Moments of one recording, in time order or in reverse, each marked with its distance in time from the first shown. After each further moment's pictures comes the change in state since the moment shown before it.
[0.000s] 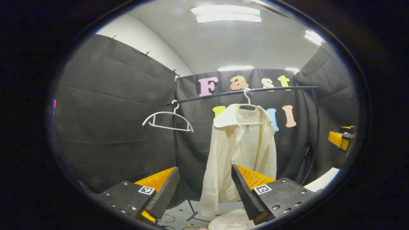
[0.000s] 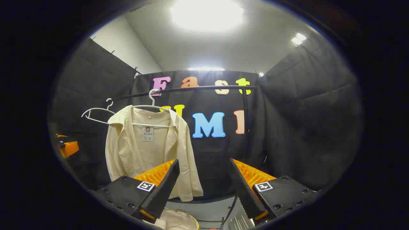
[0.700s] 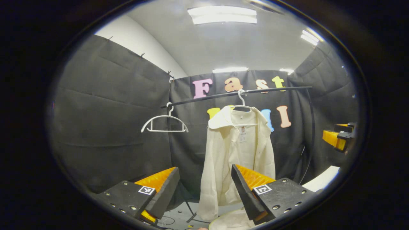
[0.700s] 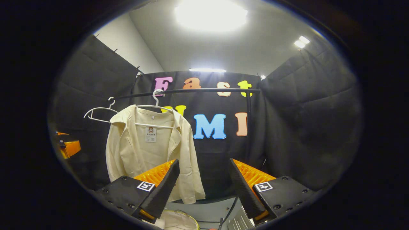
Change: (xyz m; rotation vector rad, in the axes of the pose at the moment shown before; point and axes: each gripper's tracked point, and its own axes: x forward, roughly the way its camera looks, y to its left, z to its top) left arm 0.004 -0.004 0.003 0.019 -0.018 -0.058; right arm -0.004 0.016 0.005 -0.019 -0.010 -0.004
